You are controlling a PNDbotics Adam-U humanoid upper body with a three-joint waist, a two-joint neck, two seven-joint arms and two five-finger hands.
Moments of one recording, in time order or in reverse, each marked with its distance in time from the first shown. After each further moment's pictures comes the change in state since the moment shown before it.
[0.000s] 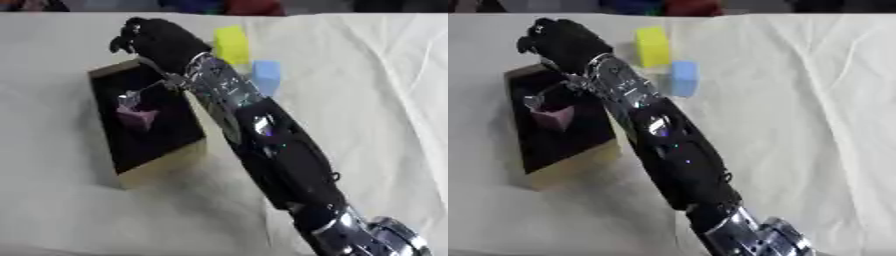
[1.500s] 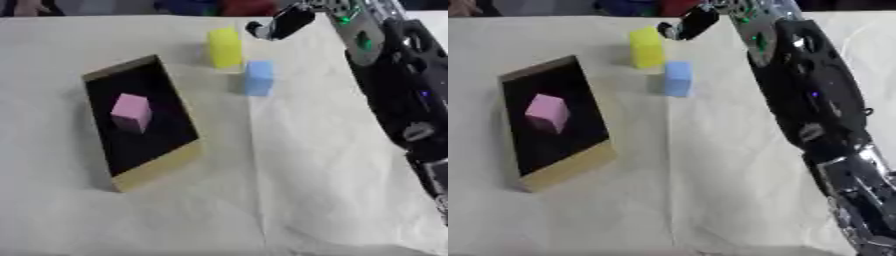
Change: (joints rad) left arm 0.013 0.010 0.001 0.000 -0.010 0.000 -0.003; right arm -0.130 -0.466 -0.035 0.158 -0.320 -0.038 0.229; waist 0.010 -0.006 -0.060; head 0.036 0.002
